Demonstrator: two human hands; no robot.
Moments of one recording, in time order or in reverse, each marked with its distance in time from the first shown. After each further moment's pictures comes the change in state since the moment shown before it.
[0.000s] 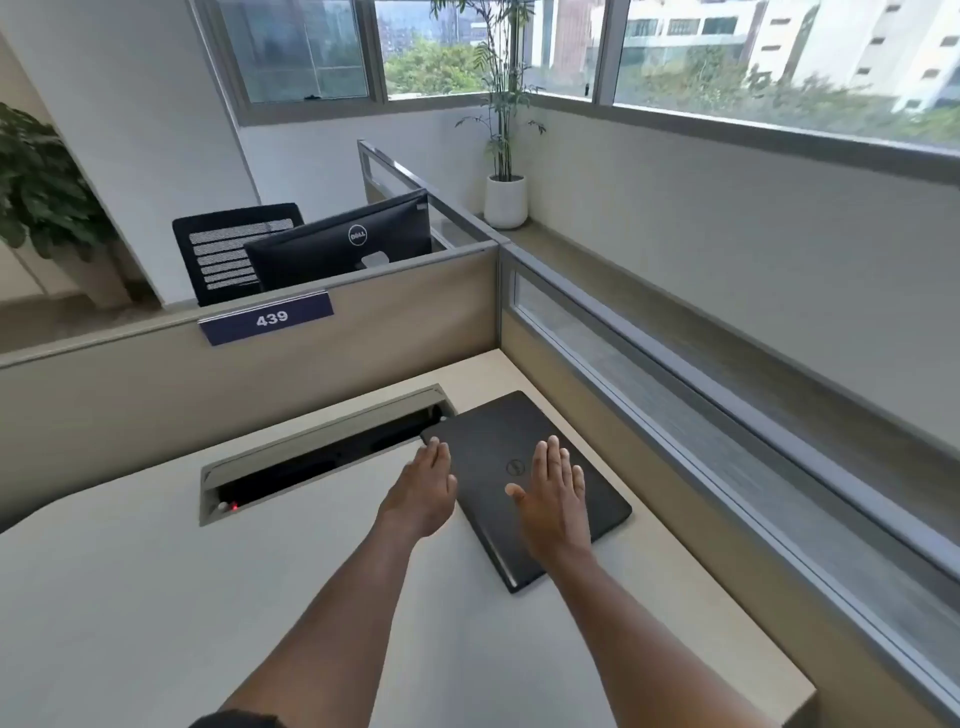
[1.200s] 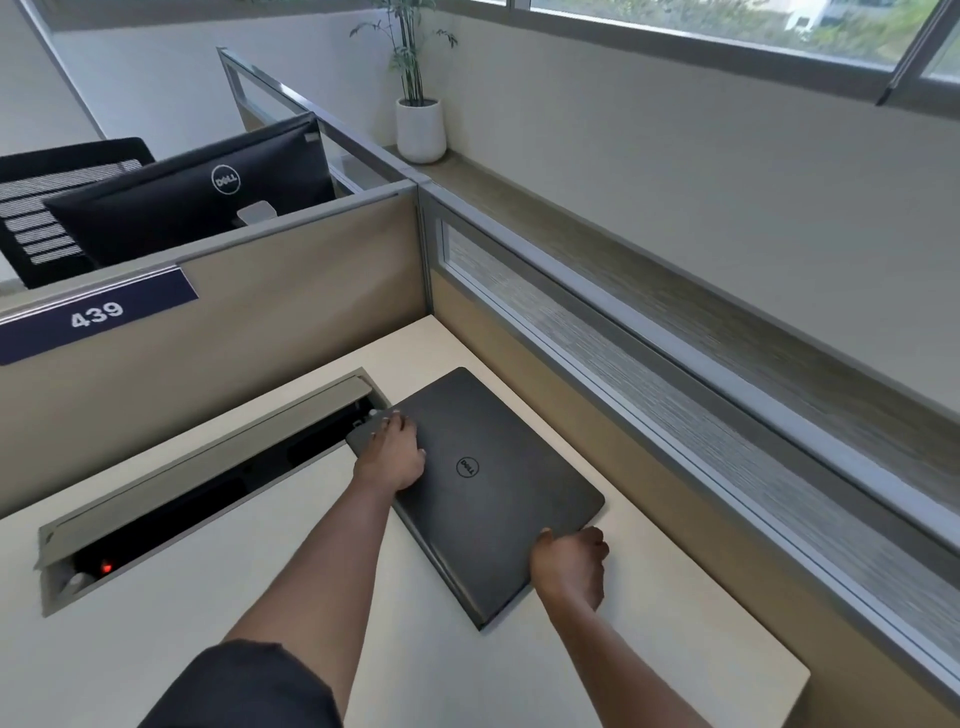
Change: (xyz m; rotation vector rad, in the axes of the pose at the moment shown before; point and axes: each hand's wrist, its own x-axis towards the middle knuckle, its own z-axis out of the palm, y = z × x) left_hand 0.161 -0.003 0.049 0.162 -0.213 -0.014; right_hand 0.007 0.055 0.044 0.414 0.066 1.036
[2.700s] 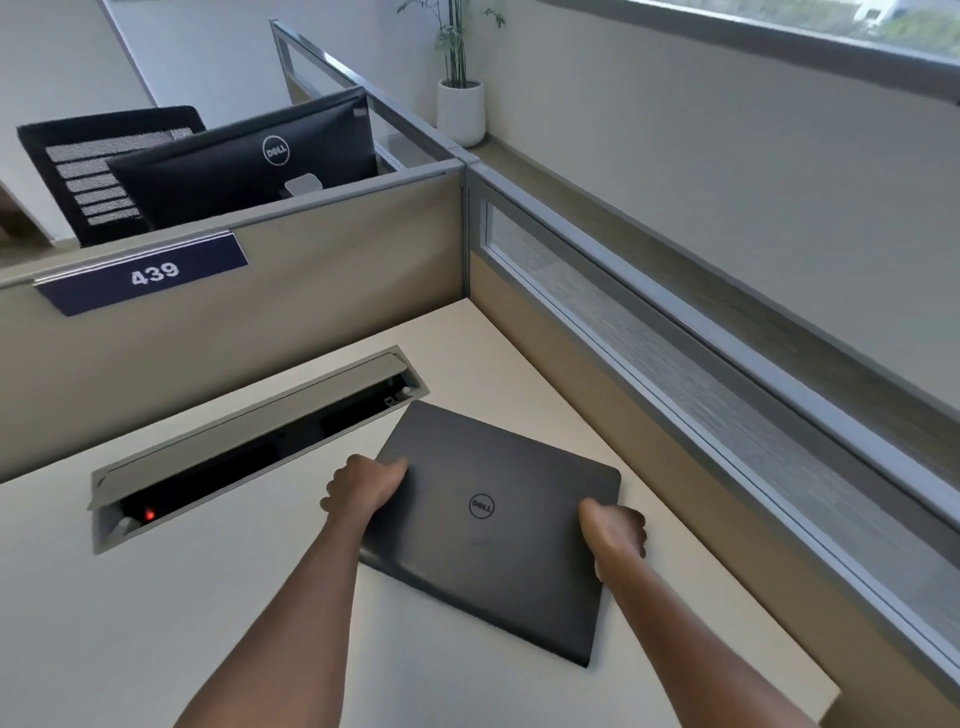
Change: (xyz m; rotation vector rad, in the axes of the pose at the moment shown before) left_hand -0.063 -0.054 0.019 -0.568 0.000 -0.706; right_hand 0.032 -0.020 -0.018 0.128 -0.104 0.160
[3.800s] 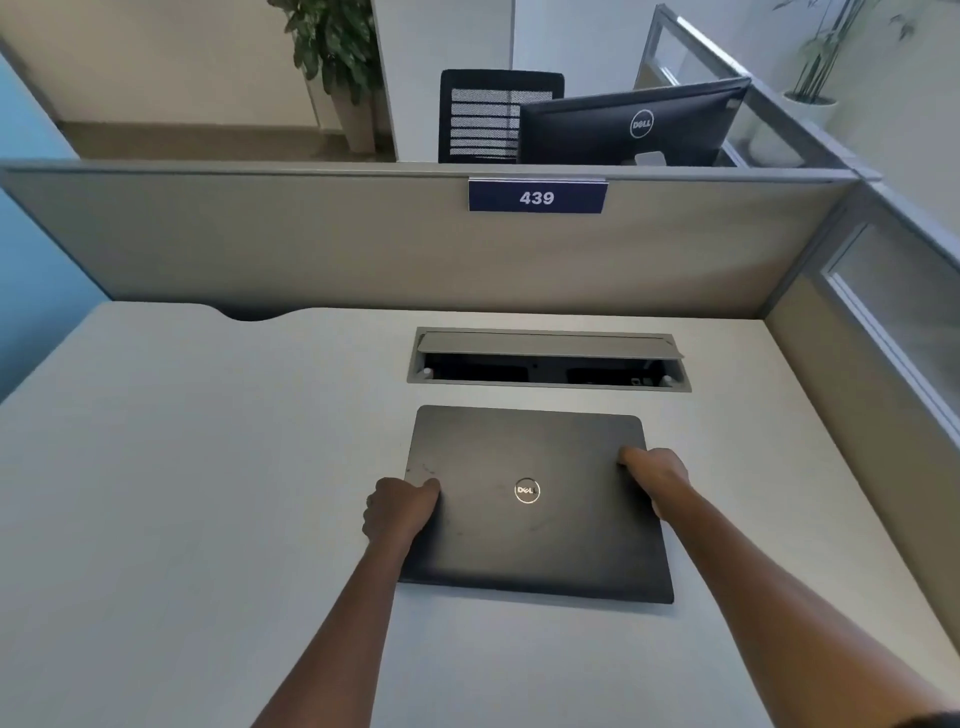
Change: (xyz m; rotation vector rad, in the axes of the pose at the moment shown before) left_hand -0.079 -0.268 -0.075 -0.547 0.258 -0.426; right_hand -0.122 -0.043 0.177 -0.408 -0.502 -0.517
